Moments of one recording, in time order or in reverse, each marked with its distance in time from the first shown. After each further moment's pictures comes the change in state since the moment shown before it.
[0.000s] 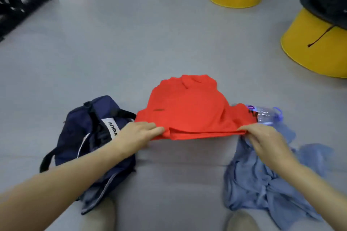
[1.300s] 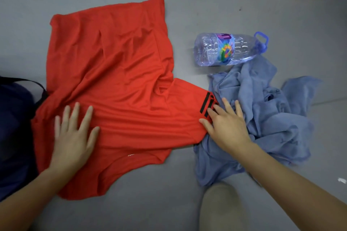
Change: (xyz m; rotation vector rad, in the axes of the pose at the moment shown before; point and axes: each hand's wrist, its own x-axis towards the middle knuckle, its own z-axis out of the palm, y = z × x) left_hand -0.024 0.017 0.267 -0.176 -0.217 -0.603; right_hand -0.075 0.108 0.191 -0.405 -0.460 0.409
